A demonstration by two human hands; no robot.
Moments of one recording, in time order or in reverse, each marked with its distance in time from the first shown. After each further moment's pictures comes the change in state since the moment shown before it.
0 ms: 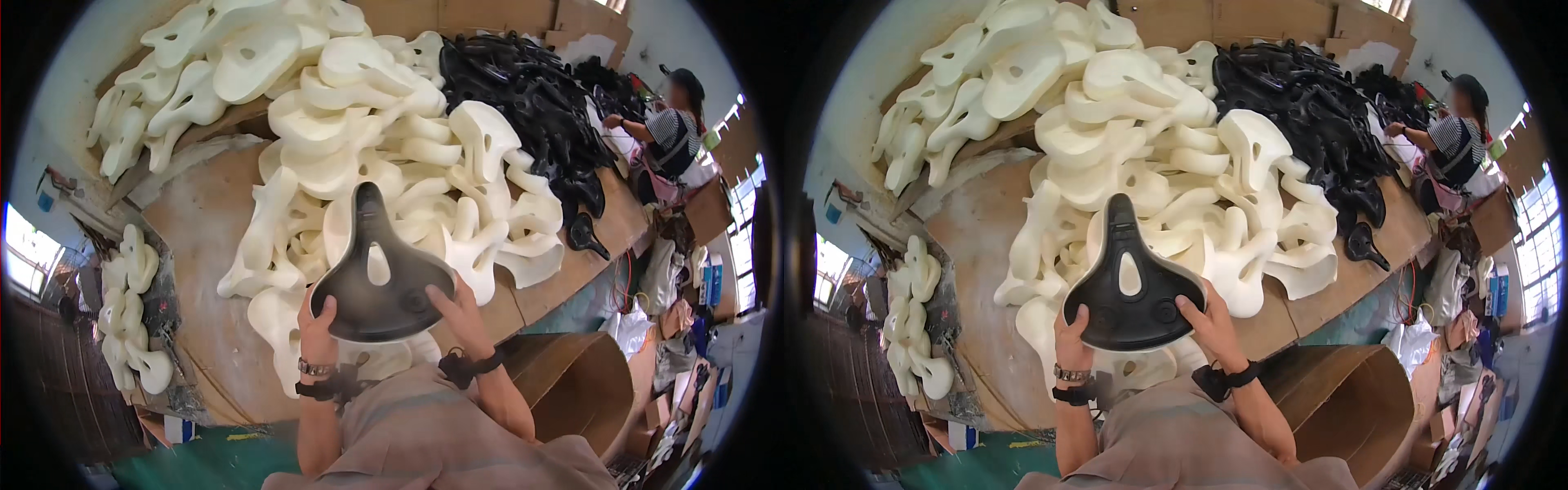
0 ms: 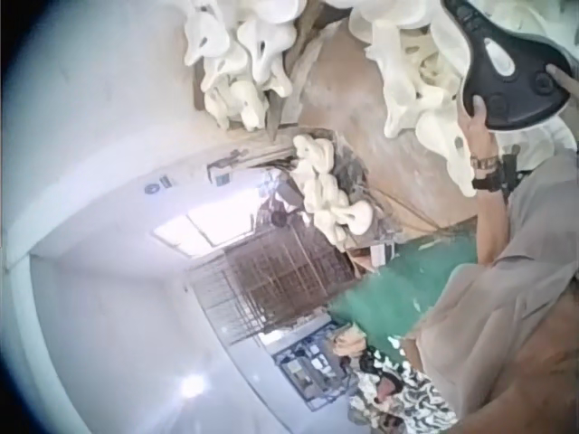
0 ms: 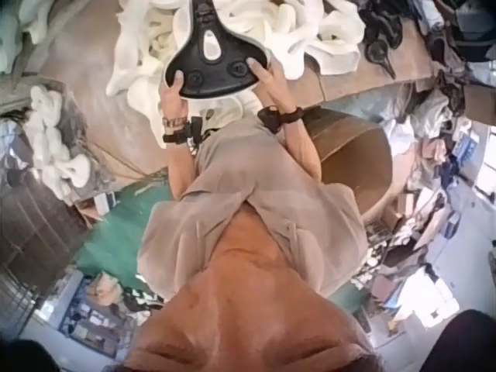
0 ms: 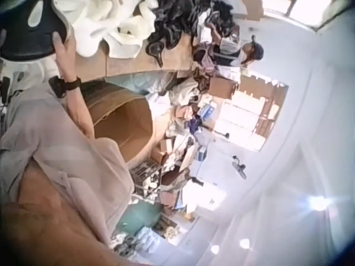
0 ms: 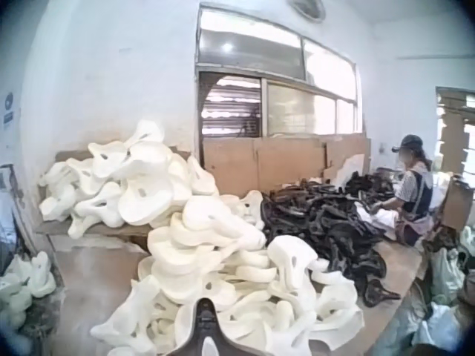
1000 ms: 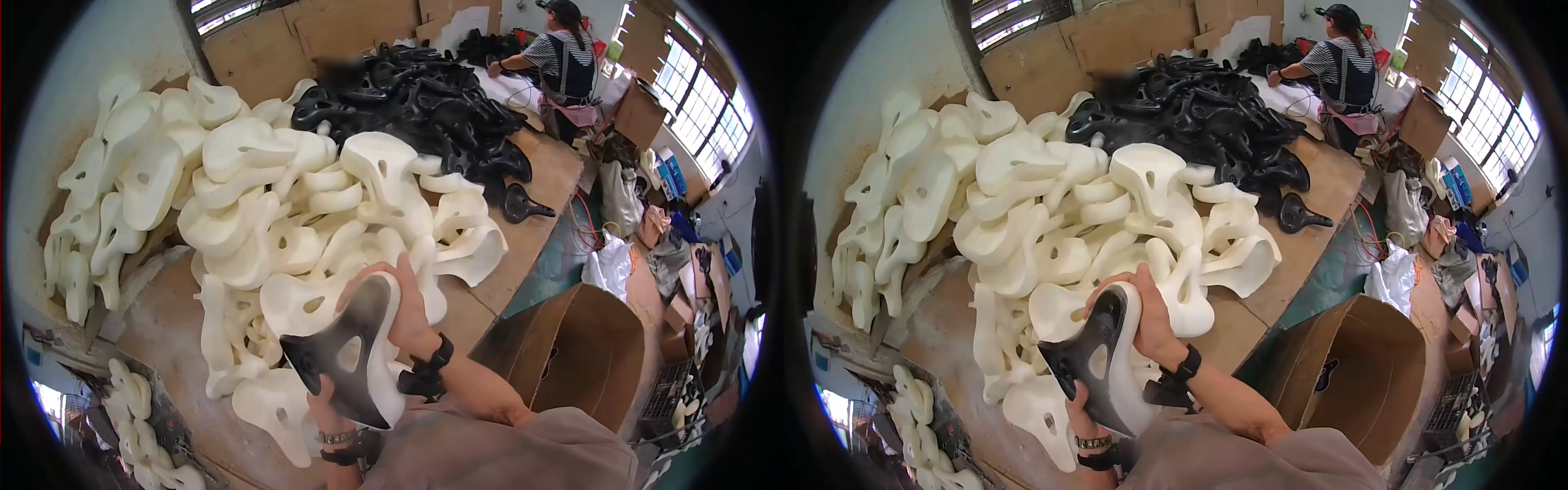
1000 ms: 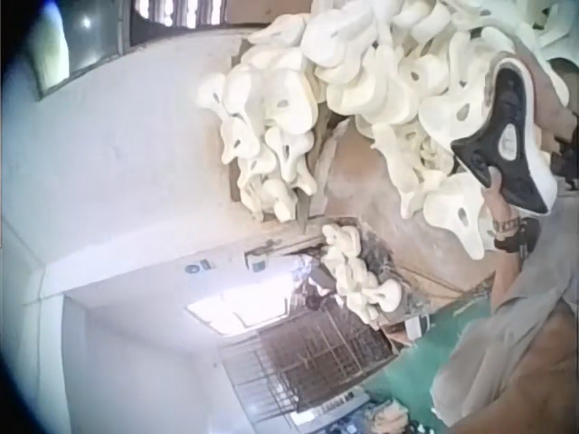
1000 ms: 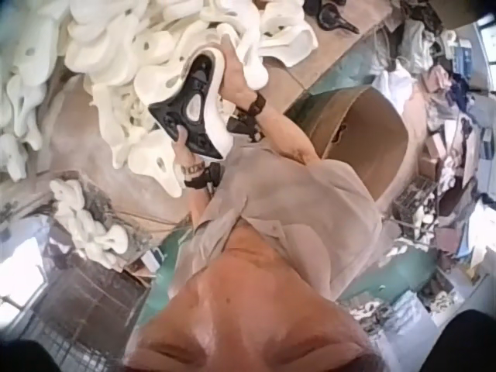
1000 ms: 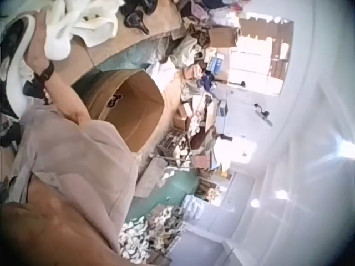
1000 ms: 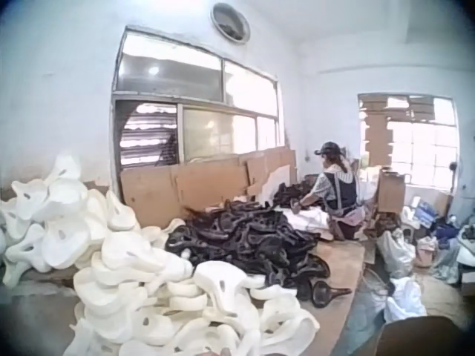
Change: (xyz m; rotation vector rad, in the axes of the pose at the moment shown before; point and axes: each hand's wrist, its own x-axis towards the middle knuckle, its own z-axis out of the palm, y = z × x) left_hand -0.037 -0.040 0.040 -0.186 -0.010 -0.256; right_hand 0.054 -0.041 -0.013 0.925 -0.175 -0.225
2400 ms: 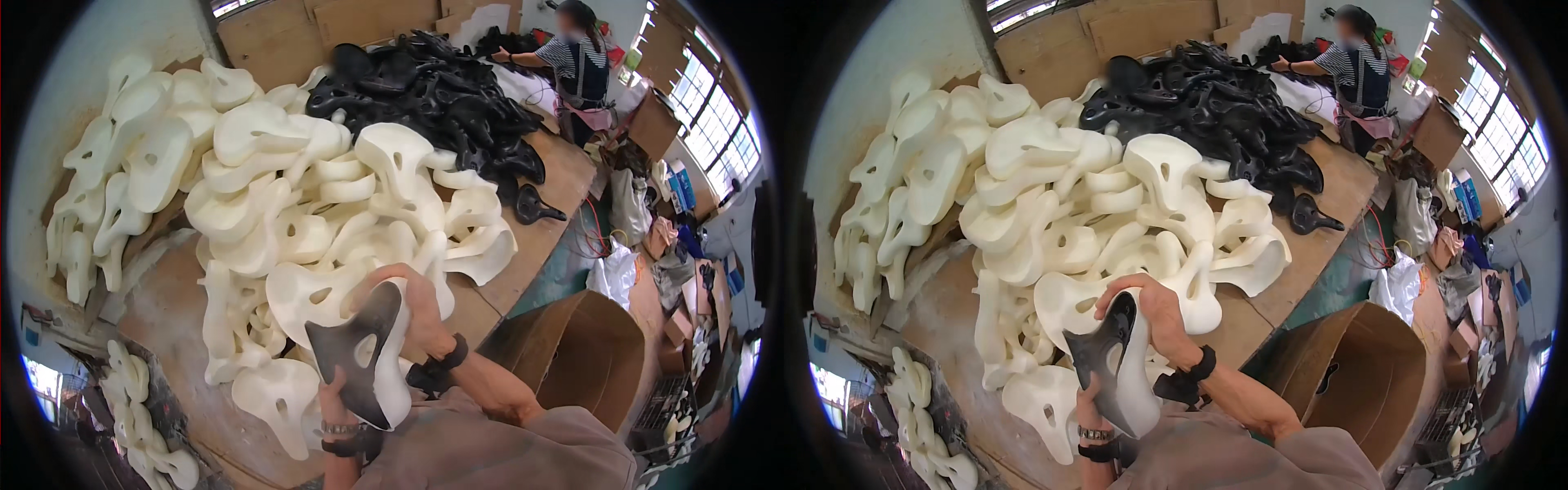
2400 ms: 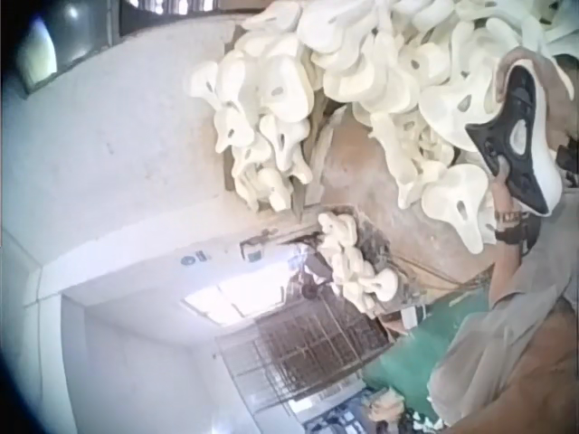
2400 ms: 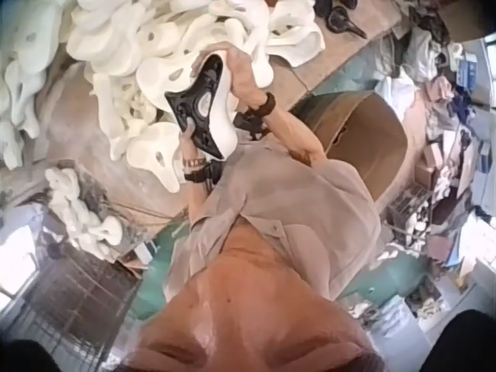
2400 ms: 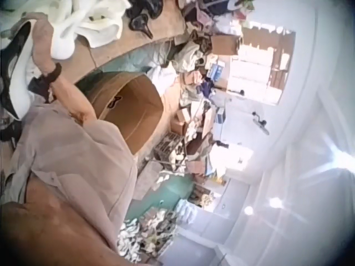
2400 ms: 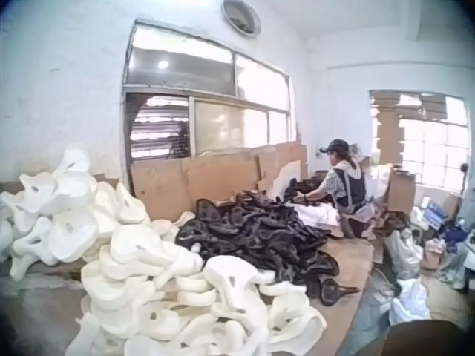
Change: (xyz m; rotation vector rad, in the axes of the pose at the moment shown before) left_hand 0.010 -0.007 -0.014 0.099 0.058 -0.163; right_hand -0.012 -0.008 0.015 -0.366 0.040 -0.132
